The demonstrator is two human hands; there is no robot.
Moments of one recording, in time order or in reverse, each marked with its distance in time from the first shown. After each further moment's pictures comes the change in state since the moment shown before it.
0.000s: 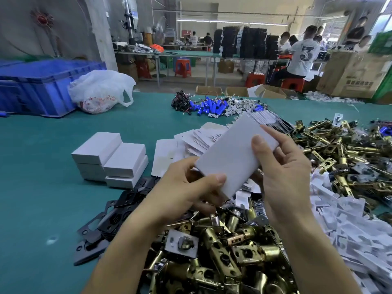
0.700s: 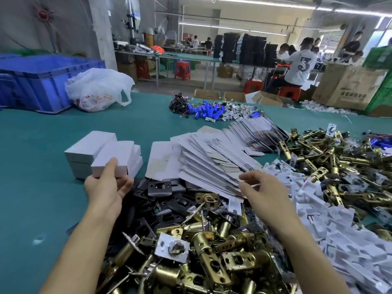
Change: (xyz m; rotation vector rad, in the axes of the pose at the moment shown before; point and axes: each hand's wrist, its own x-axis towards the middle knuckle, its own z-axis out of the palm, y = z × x) left_hand 0.033 -0.065 -0.108 -0.491 1.076 -0.029; right_hand 0.022 0.045 -0.051 -0.941 -0.243 0.082
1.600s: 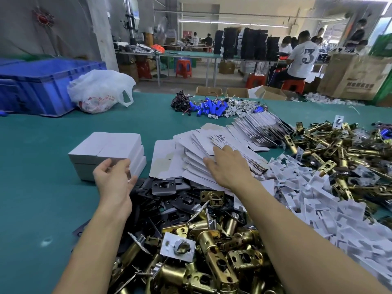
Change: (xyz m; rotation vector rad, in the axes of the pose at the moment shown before) left_hand -0.015 0.004 0.014 0.059 -0.070 0.064; right_hand 0.073 -0.036 0.065 -0.622 -0.197 -0.129
